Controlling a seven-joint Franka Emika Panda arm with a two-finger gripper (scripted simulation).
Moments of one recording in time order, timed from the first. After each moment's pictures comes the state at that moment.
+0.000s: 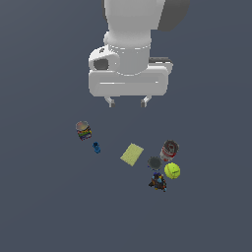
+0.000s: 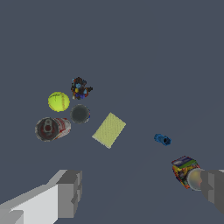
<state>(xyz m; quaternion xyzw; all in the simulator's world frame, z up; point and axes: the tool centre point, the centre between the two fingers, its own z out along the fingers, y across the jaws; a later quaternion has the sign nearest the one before) 0.012 0.006 0.347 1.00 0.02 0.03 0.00</state>
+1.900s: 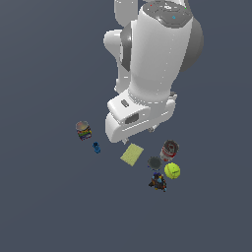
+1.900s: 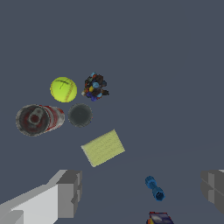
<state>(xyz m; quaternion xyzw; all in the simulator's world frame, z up) 0.077 0.040 0.280 0.97 0.26 0.01 0.03</state>
